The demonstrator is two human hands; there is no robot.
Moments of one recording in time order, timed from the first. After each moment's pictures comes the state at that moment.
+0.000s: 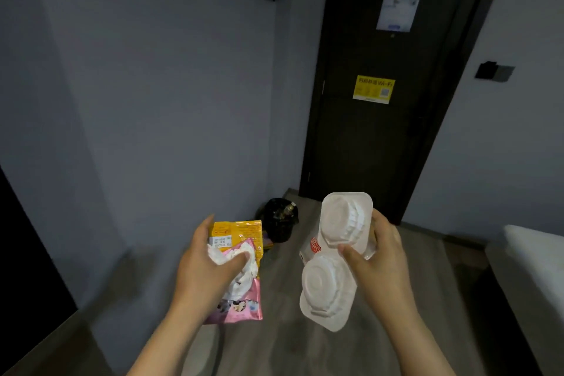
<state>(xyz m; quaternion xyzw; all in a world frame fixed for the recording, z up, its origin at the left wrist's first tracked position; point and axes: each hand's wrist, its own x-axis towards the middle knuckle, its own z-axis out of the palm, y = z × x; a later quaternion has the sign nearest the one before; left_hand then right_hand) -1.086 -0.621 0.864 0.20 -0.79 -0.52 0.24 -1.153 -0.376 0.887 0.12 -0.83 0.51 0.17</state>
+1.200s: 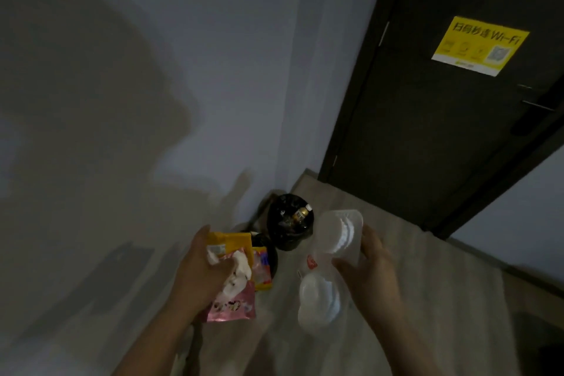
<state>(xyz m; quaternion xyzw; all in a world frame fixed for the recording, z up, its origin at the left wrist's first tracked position) -1.634 -0.783 0.729 0.32 -0.79 -0.51 0.09 -1.726 -0.524 0.784 0.09 -0.90 0.43 -0.03</state>
